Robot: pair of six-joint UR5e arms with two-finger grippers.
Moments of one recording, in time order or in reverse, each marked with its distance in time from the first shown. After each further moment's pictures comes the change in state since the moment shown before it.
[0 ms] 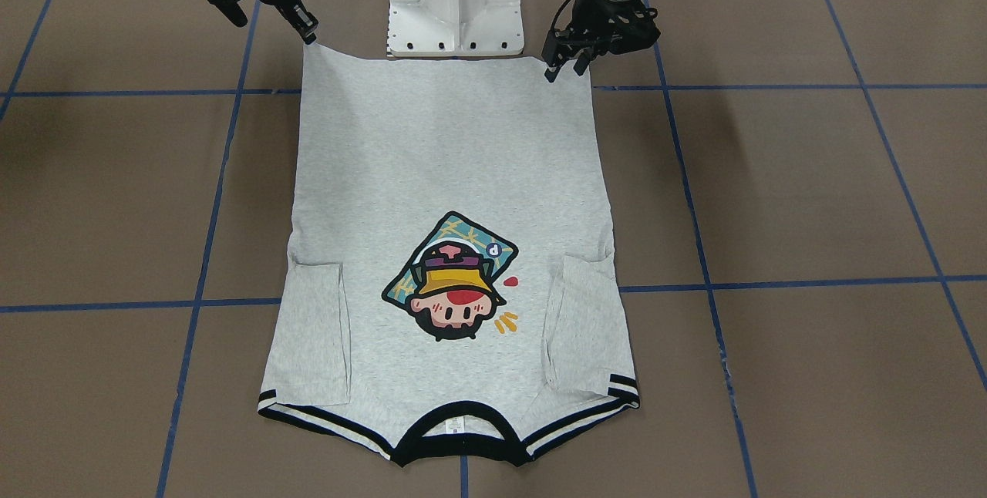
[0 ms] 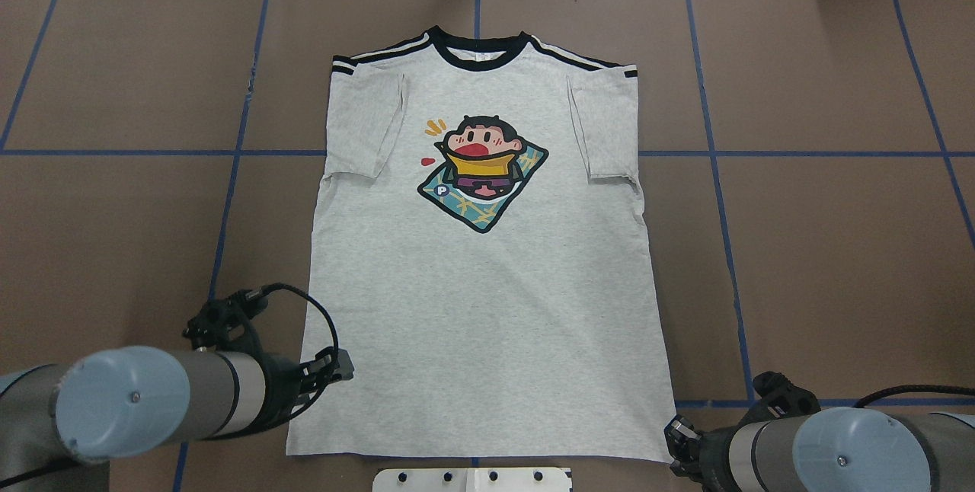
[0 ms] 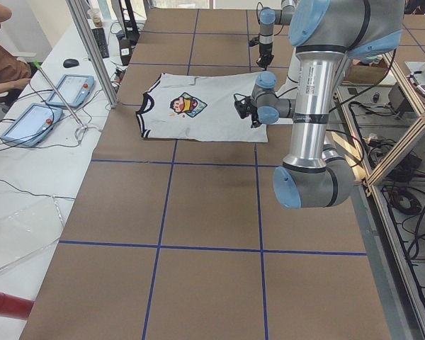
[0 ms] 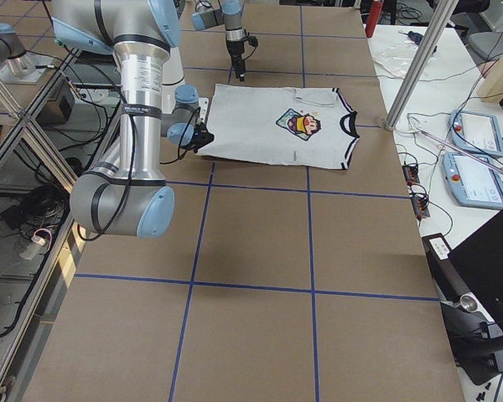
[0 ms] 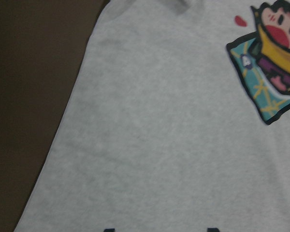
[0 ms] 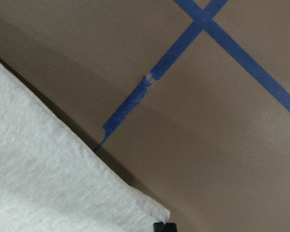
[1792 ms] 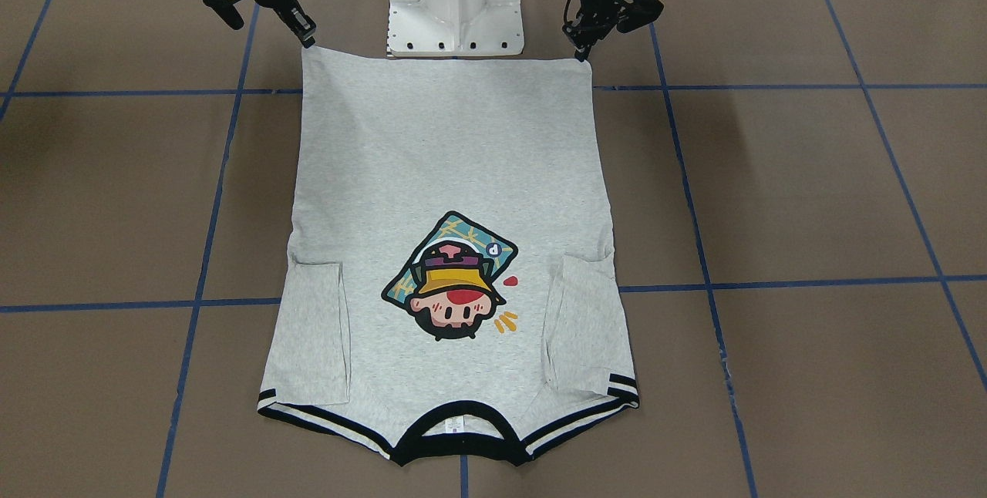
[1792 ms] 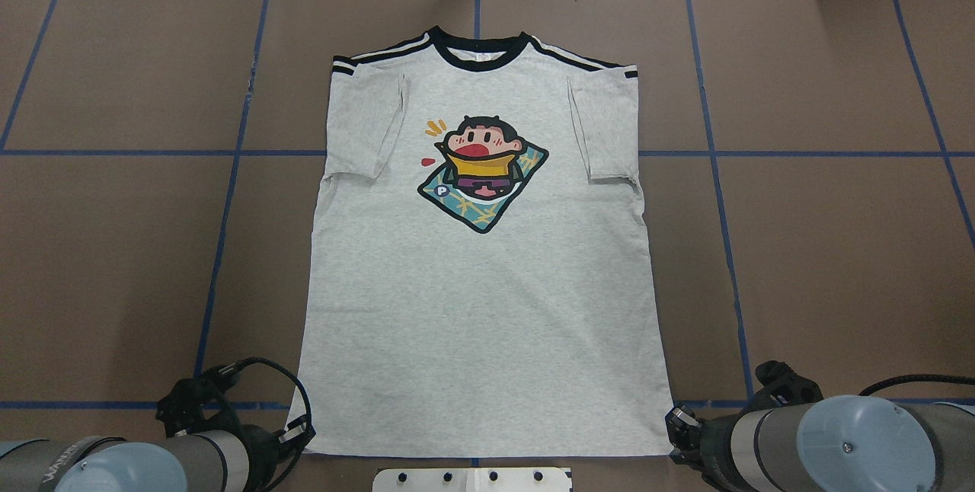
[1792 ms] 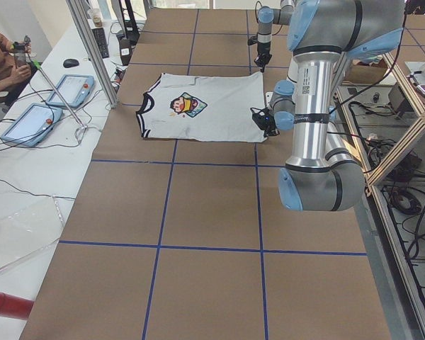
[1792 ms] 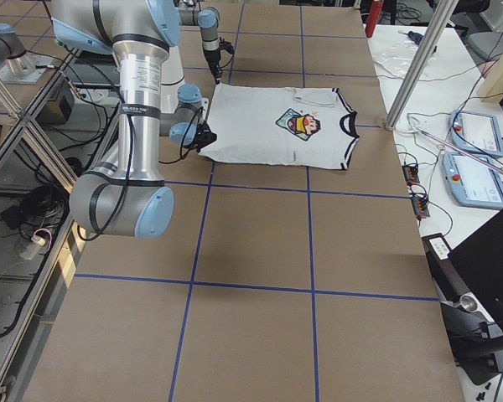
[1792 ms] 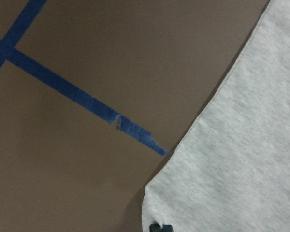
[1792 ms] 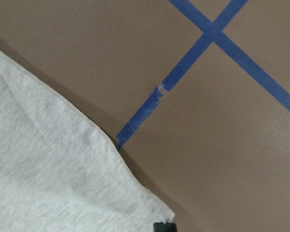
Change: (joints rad) left arm 0.139 0.077 -0.056 0.074 0.121 -0.143; right arm 0.028 0.001 0.008 0.000 0.002 0.000
